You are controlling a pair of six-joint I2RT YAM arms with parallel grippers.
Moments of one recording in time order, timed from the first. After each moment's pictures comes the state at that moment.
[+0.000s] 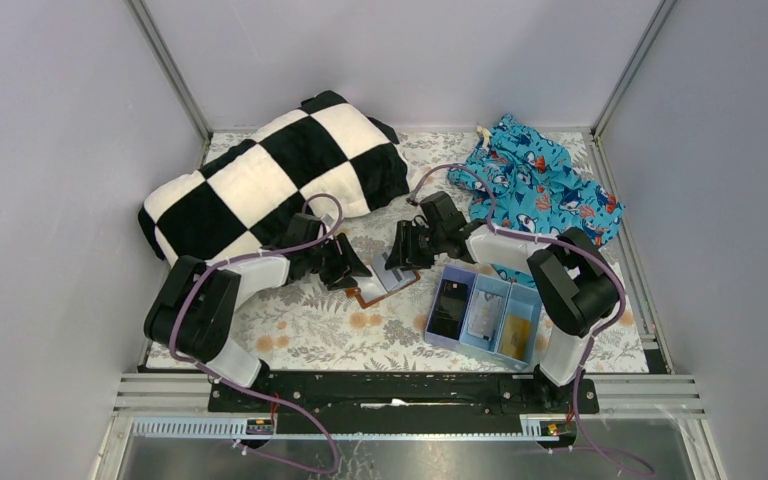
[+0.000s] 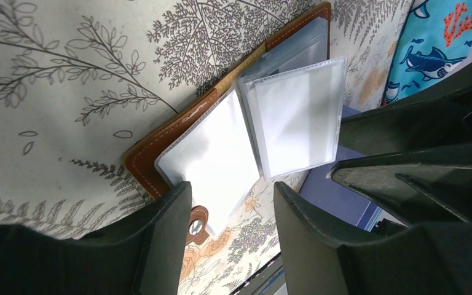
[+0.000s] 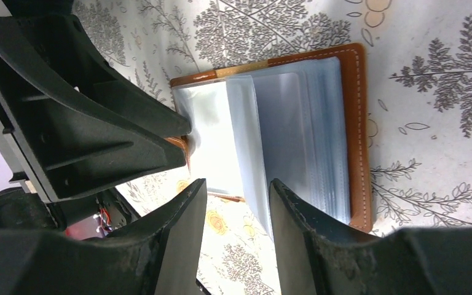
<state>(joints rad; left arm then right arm) -0.36 1.56 0.66 0.01 0.51 -0.85 0.63 1.80 1.03 -0.09 -0.43 0.64</state>
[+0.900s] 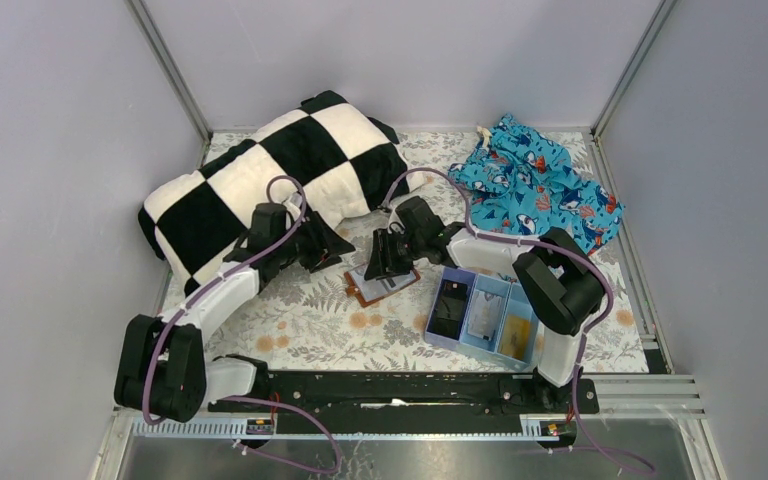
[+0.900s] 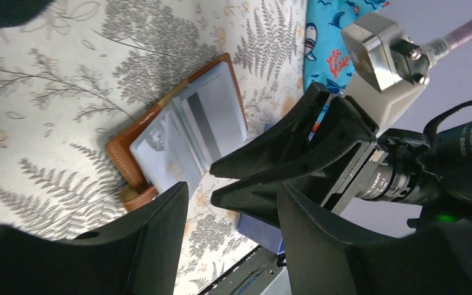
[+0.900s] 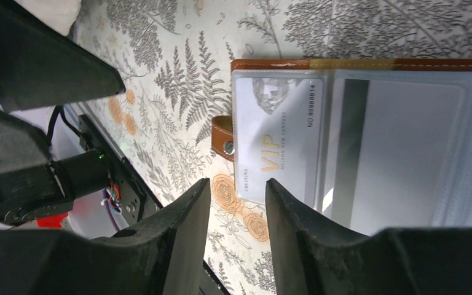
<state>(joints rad) -0.23 1.23 0.66 -0.11 0.52 -0.85 0.75 1.85 1.11 -0.08 -0.48 0.62</state>
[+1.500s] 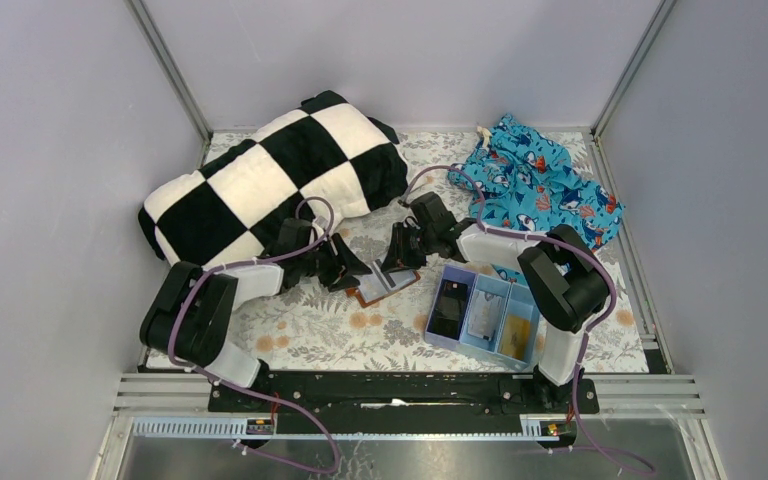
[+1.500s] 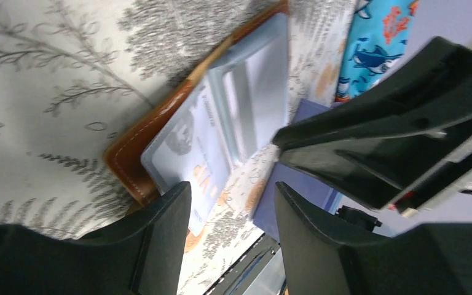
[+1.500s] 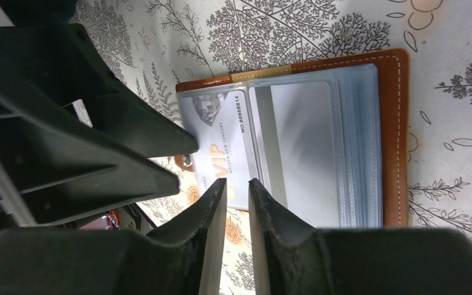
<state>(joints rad) -0.32 1.50 0.57 0.17 0.62 -0.95 0.67 1.85 1.08 -0.10 -0.43 0.68</state>
